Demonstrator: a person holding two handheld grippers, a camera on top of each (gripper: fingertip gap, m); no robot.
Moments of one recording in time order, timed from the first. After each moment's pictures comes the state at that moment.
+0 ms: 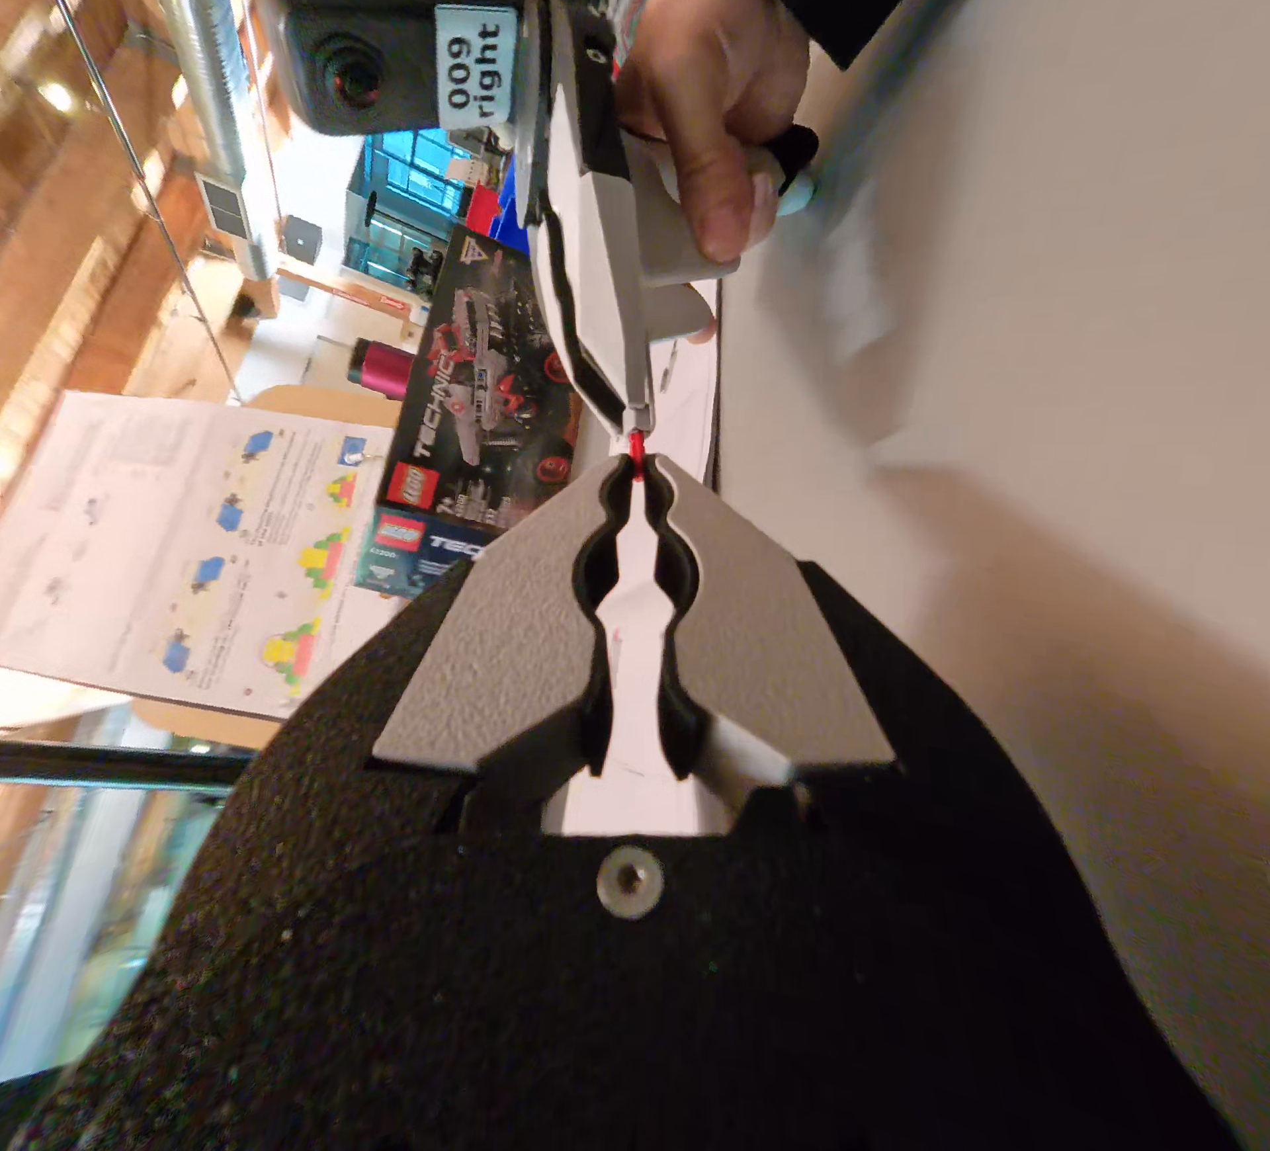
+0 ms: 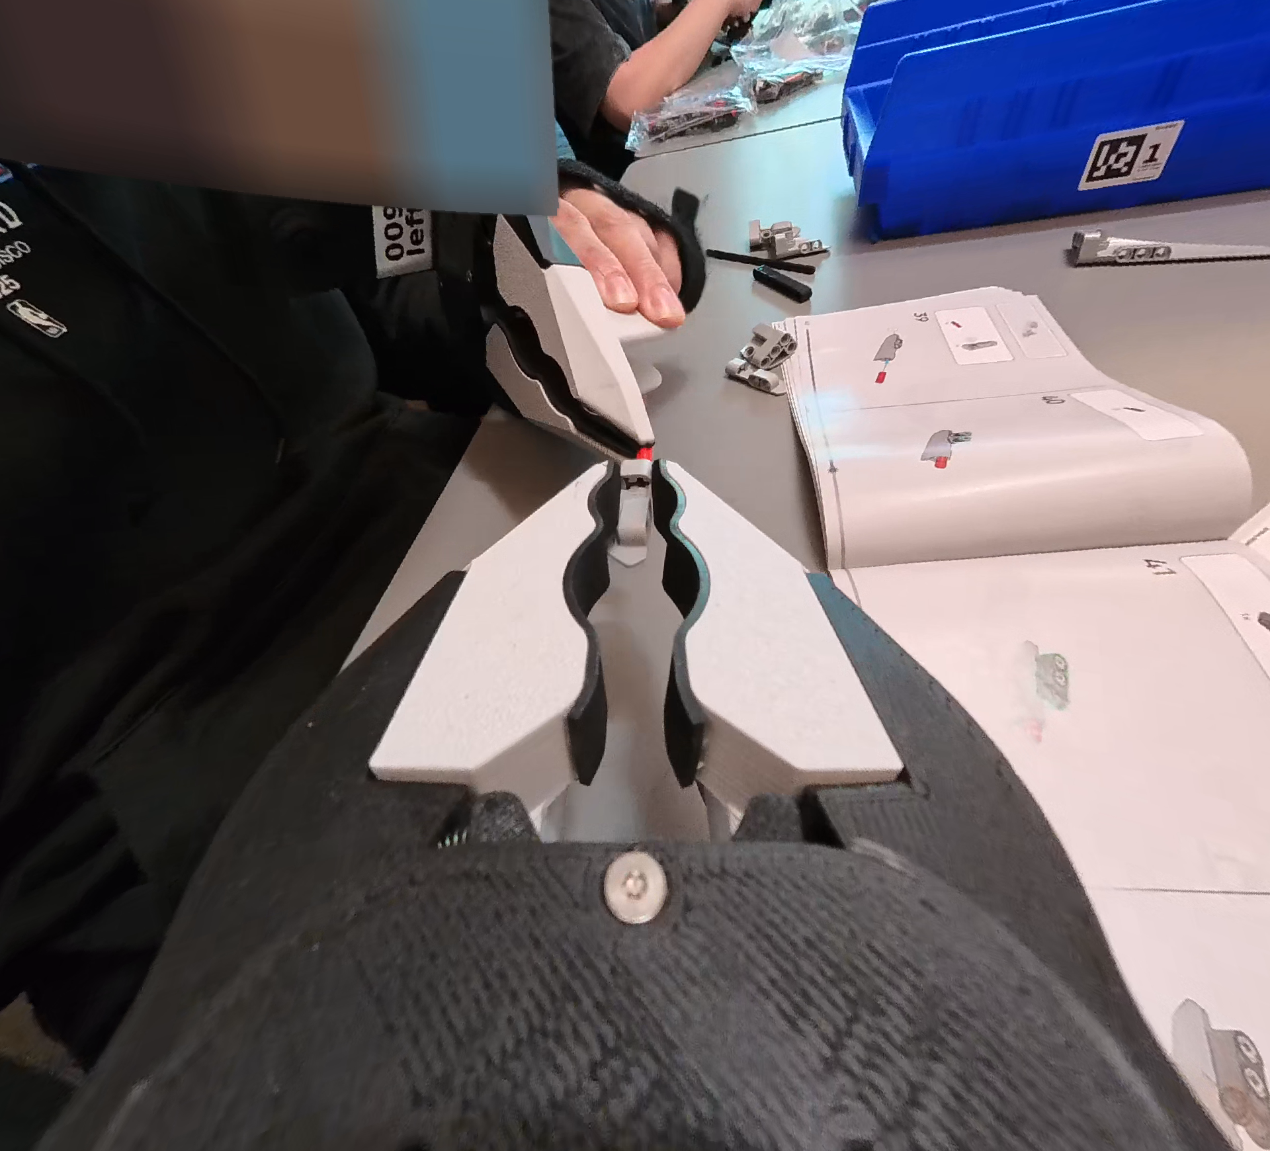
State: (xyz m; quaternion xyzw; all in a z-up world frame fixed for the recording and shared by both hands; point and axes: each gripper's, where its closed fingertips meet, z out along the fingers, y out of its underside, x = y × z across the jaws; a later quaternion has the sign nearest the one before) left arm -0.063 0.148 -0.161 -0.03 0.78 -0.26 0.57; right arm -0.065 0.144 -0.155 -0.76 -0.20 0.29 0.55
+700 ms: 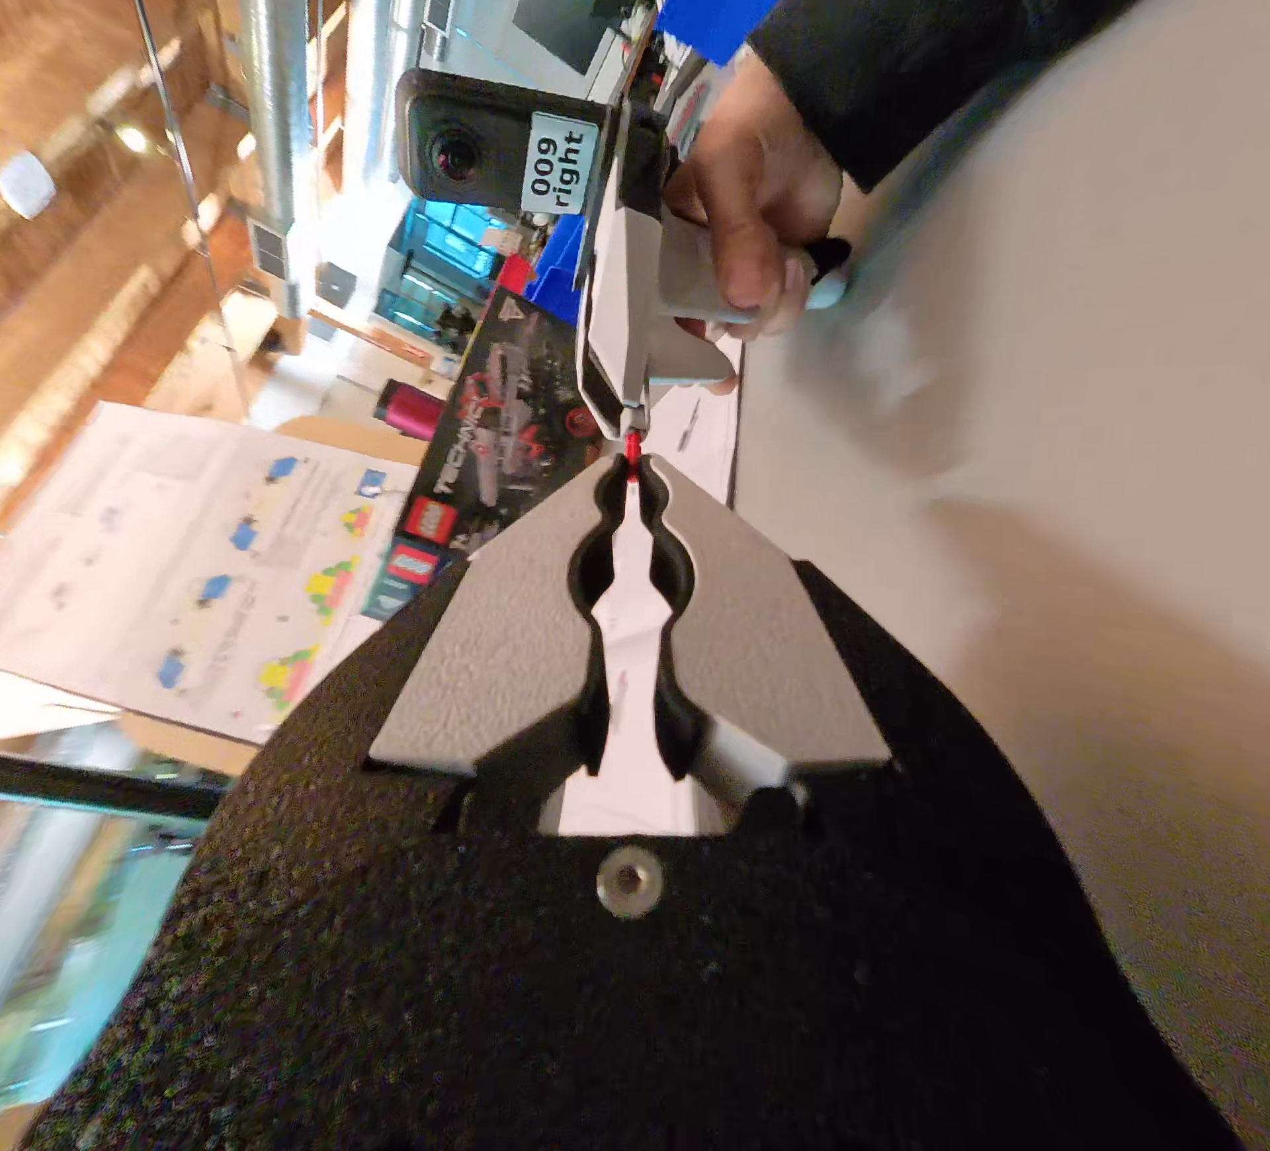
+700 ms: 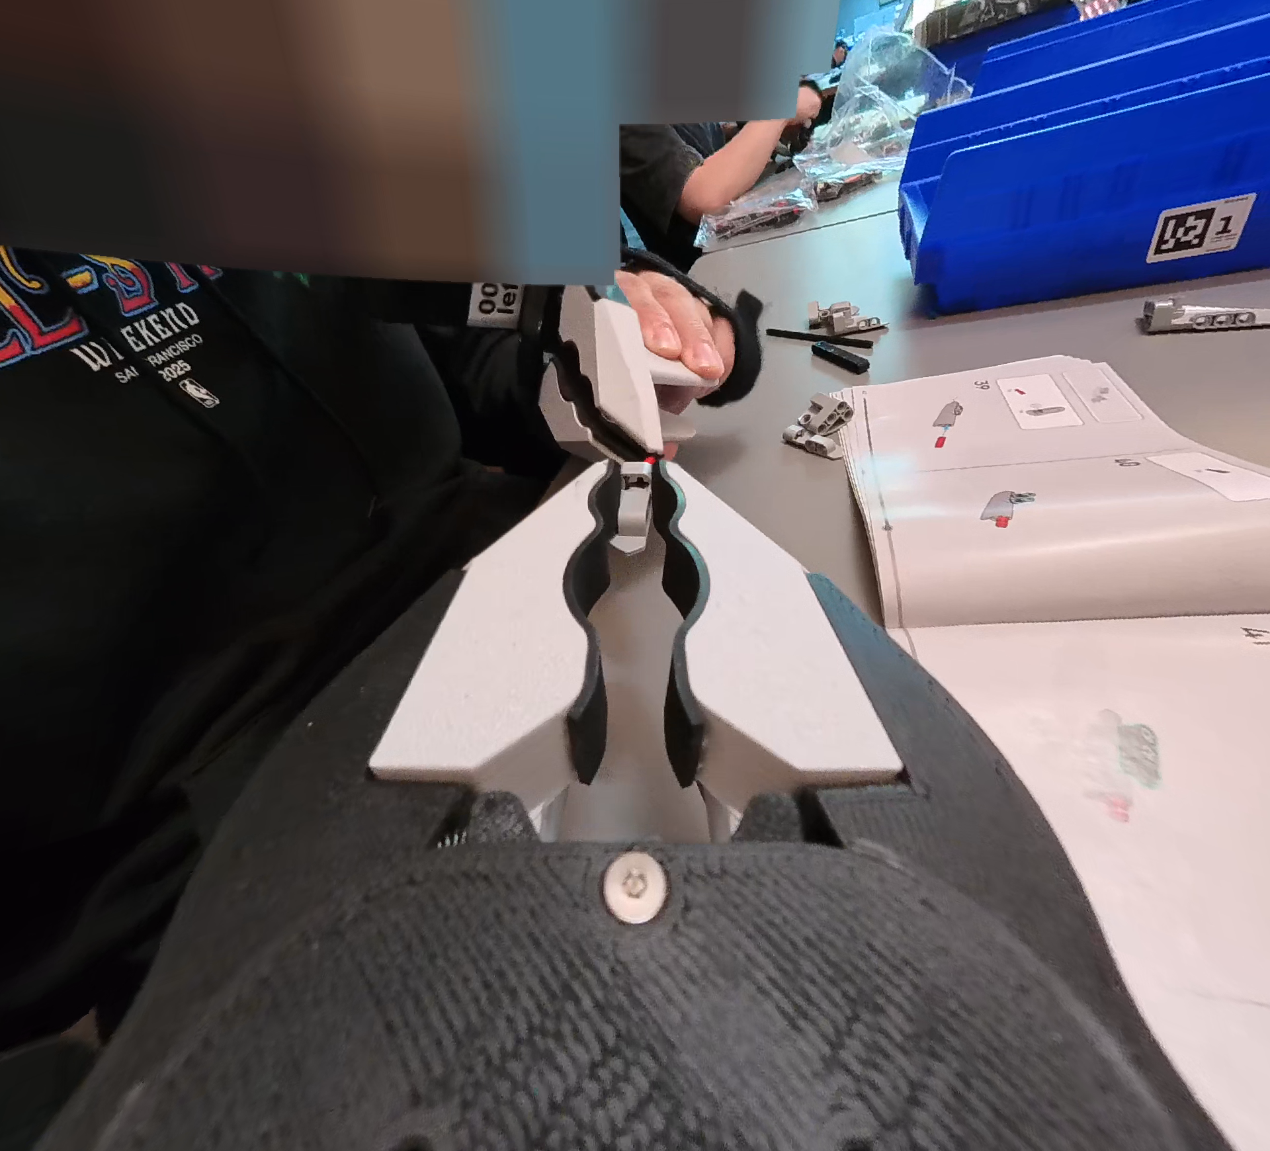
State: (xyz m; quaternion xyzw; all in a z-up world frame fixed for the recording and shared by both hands) left arm -0.069 0.140 -0.143 -0.03 0.74 -0.32 0.58; right arm -0.073 0.137 -0.134 -0.70 -0.20 0.36 0.58
